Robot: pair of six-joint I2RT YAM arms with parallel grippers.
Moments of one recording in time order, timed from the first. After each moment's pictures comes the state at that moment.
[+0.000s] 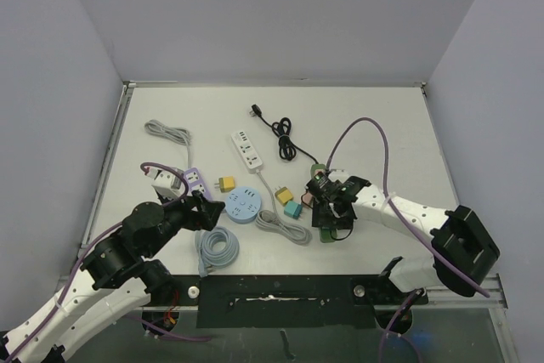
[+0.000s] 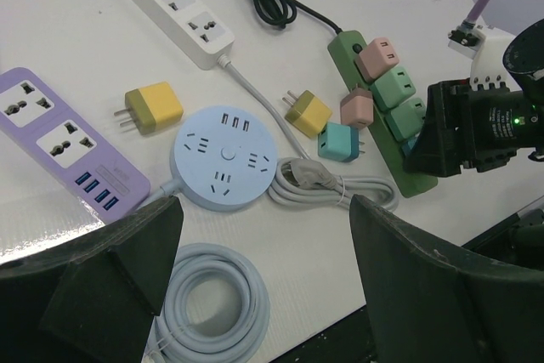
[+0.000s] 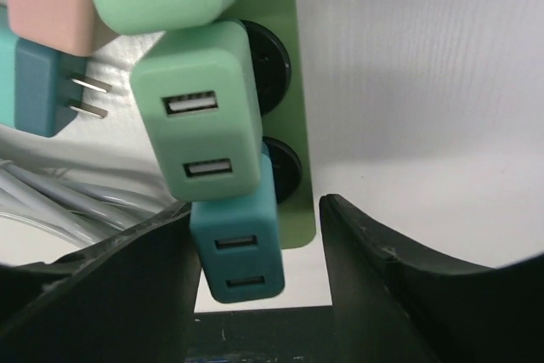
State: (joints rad) left arm -0.83 0.38 0.59 -0.53 -0.28 -0.54; right arm 0.78 1.36 0.80 -0.80 0.24 0.82
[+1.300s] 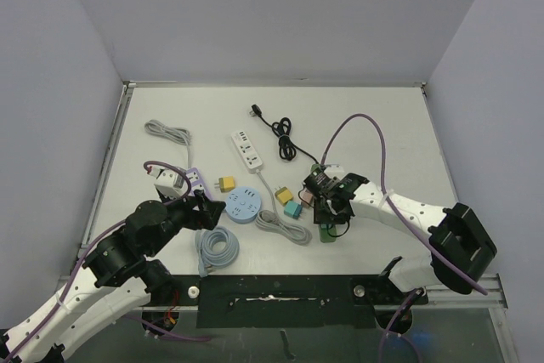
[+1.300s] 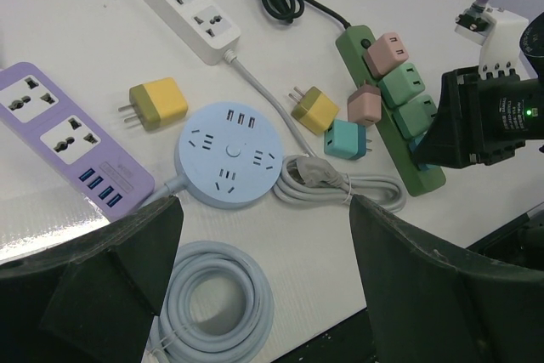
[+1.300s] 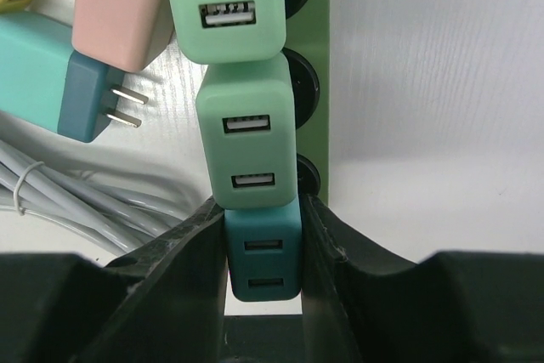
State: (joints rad) left arm -0.83 0.40 0.59 -0.54 -0.29 -0.54; right arm 0.77 1.40 0.82 -0.79 0.25 0.77
